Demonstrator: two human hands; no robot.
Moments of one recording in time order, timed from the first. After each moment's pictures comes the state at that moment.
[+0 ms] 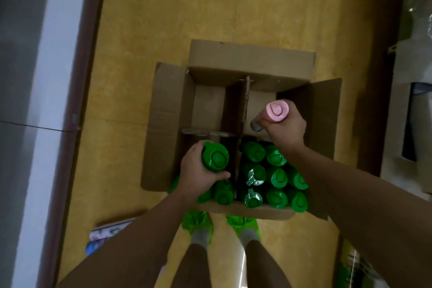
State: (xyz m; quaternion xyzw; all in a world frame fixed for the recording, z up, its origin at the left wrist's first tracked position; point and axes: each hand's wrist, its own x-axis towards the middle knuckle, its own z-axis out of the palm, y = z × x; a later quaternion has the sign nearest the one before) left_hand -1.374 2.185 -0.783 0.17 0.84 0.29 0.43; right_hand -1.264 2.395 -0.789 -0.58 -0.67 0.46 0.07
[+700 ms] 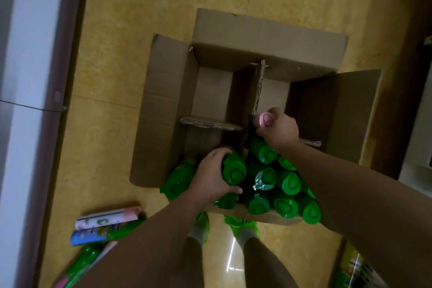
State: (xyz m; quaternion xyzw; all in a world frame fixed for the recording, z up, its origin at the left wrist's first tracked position) left_hand -1.348 2.181 -0.858 0.23 0.79 0.21 0.53; right_hand -1.278 2.387 -0.881 -0.53 -0.75 0.36 -0.20
